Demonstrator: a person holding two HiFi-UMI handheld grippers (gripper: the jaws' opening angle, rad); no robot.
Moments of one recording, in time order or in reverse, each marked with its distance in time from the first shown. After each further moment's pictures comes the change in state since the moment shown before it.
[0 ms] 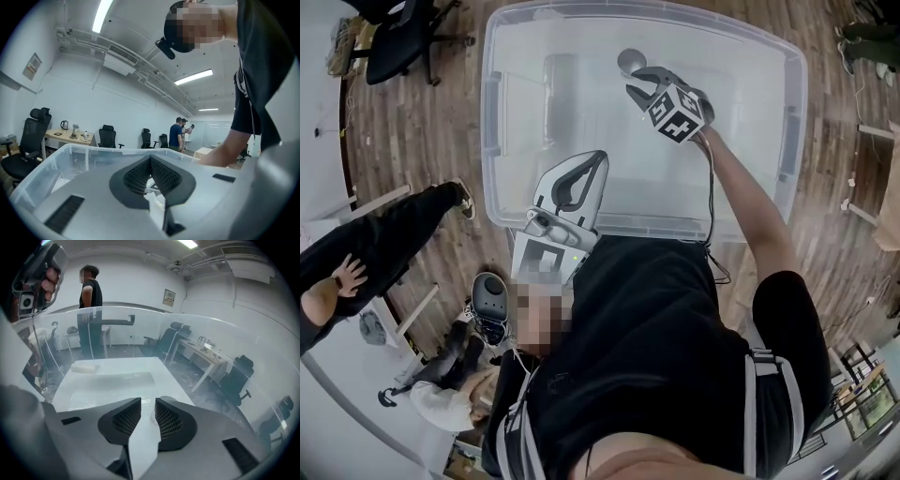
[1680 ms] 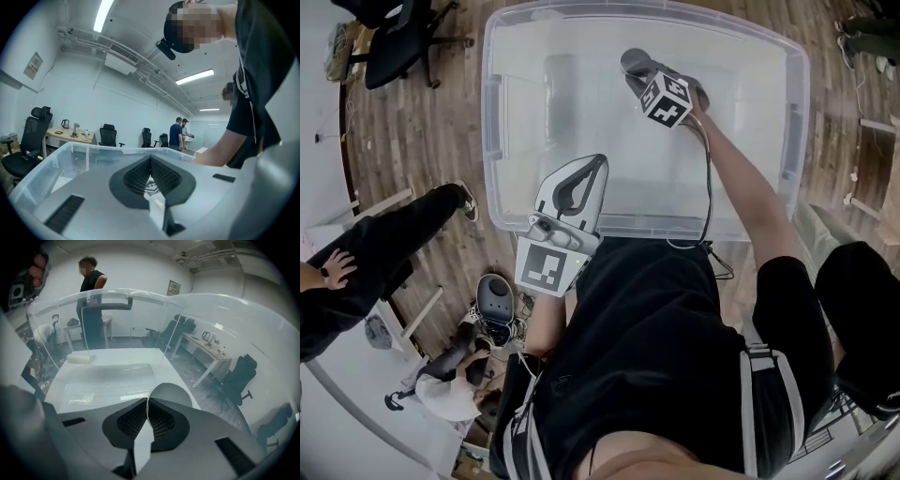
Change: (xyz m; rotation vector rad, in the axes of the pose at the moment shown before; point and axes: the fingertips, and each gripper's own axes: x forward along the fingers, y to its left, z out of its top) left arm -0.004 0.004 -0.006 -0.010 0.009 0.011; right arm 0.038 -0.009 -0.016 -0.047 0.090 0.020
